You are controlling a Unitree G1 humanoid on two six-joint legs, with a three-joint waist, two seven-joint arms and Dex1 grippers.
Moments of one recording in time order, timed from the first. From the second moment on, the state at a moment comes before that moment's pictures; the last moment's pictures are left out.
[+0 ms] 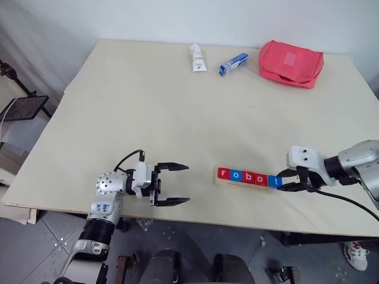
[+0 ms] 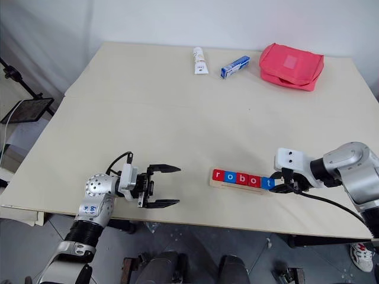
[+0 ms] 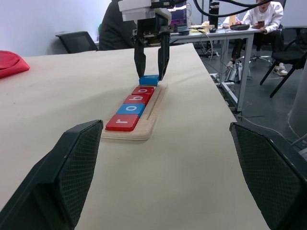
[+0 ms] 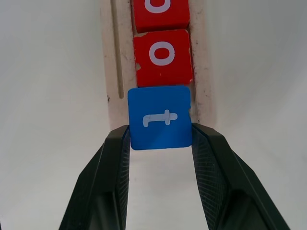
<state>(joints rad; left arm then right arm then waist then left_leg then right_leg) -0.39 0.35 -0.05 0.33 -0.40 -0.30 -1.38 -0.46 -1.09 0.17 0.06 0.11 0.37 1.39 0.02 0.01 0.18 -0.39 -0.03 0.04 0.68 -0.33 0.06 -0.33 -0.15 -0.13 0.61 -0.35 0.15</state>
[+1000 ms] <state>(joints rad) -0.40 0.35 -0.05 0.35 -0.40 -0.31 -1.38 -0.20 -1.12 -0.06 -0.17 0.25 0.57 1.29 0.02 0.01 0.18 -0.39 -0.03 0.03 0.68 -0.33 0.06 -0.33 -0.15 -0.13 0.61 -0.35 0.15</state>
